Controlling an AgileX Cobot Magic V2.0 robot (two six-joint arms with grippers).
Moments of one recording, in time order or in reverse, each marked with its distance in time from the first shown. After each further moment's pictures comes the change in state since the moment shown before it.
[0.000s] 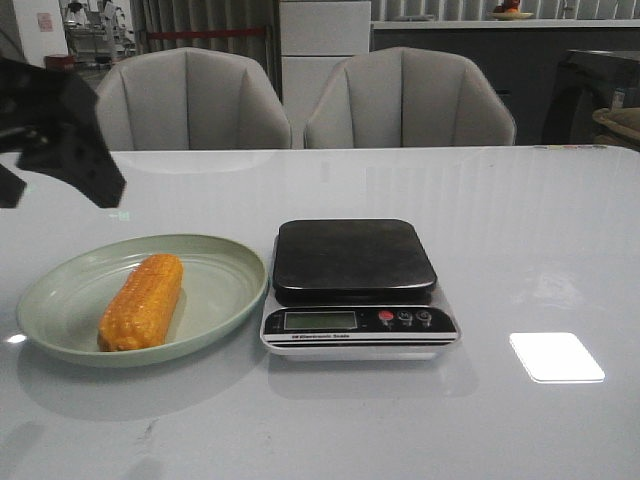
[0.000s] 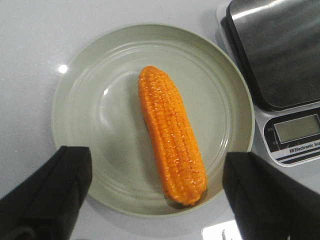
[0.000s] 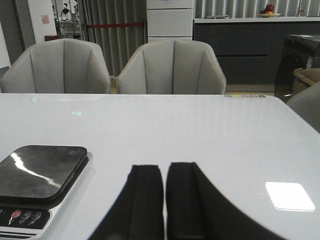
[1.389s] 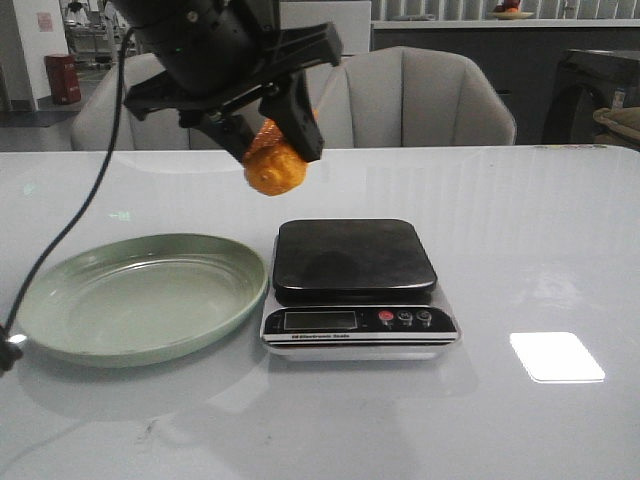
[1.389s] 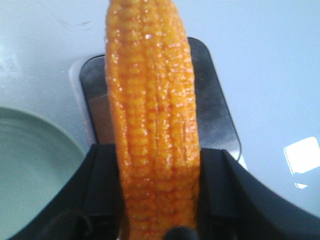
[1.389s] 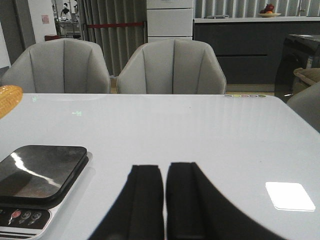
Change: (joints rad) left arm -0.166 0.462 -0.604 -0.204 0.195 0.000; right arm 0.000 0.000 0.000 0.000 0.000 0.000
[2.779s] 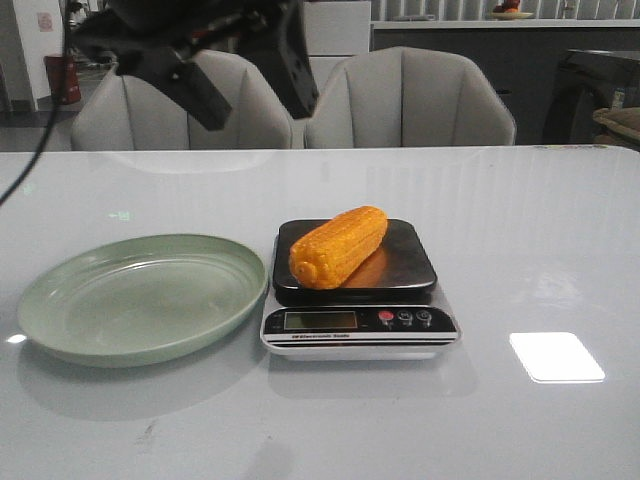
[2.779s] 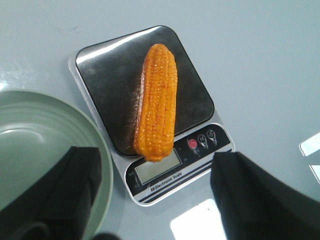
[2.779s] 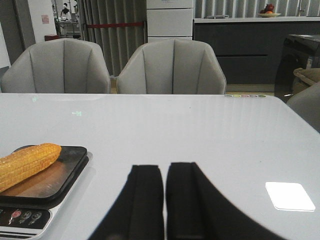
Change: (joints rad) left arm -0.056 -0.336 0.237 0.114 -0.017 0.003; right arm 0.000 0.000 0.000 0.000 0.000 0.000
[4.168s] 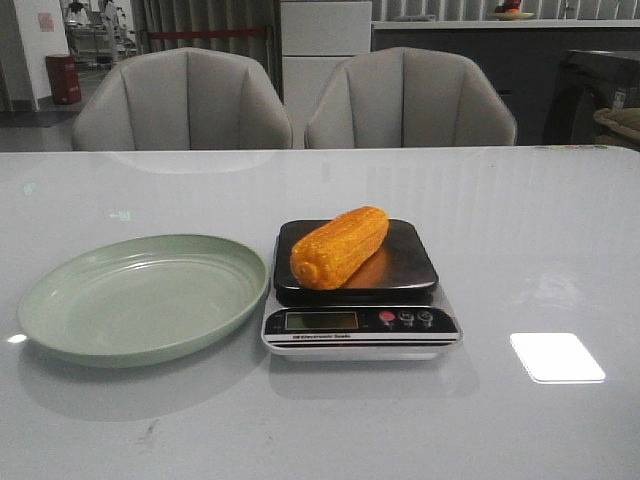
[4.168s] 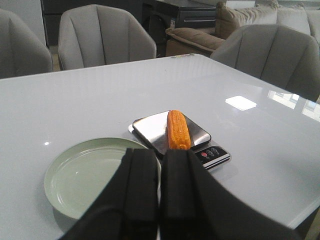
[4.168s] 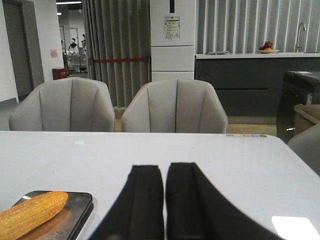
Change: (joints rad) left arm 0.000 -1.397 0.778 0.213 -0.058 0.002; right arm 0.000 0.050 -0.132 0.000 -0.022 0.000
